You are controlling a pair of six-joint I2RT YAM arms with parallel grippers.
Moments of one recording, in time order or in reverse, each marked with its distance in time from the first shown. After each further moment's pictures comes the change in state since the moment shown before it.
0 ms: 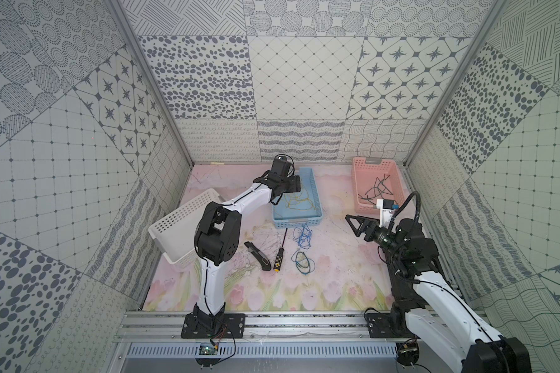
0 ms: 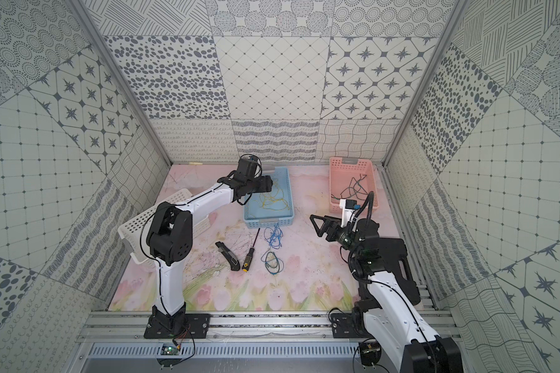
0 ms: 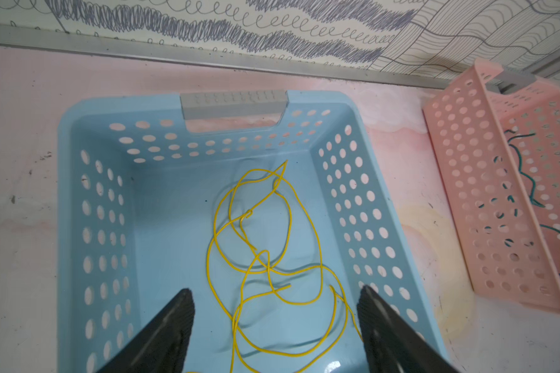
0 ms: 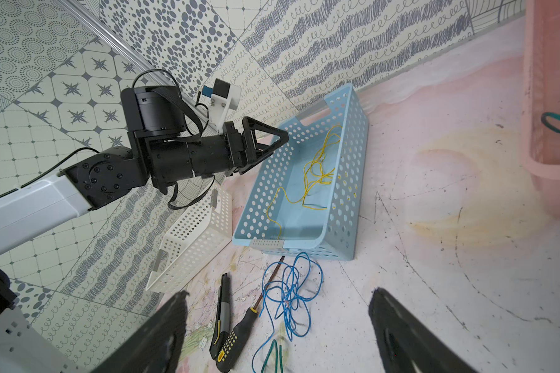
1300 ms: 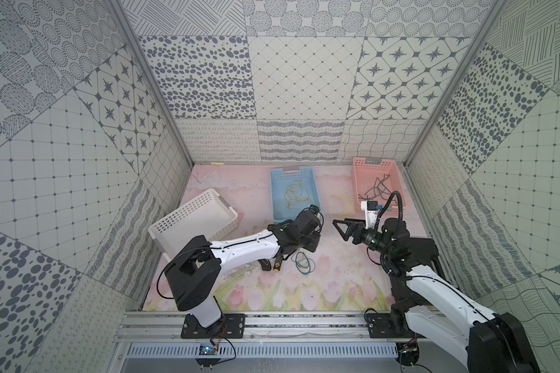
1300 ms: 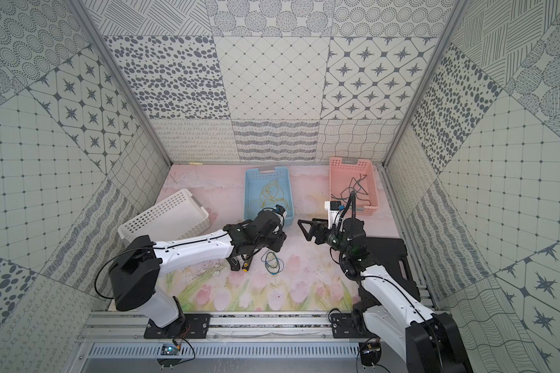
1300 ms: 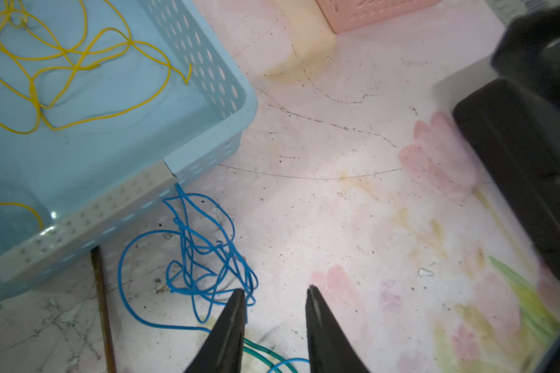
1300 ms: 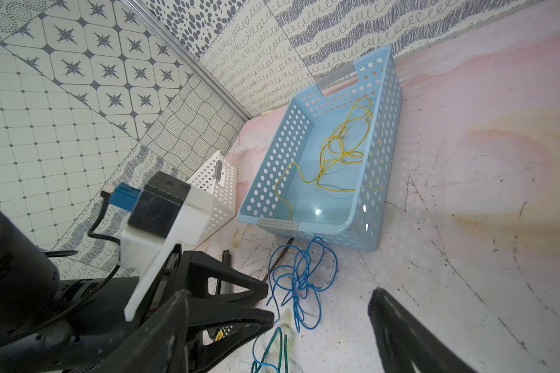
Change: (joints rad) left arm -0.467 -0.389 -0.540 -0.008 -0.154 0.034; right arm 0.169 0.108 0.000 0.073 0.073 -0.050
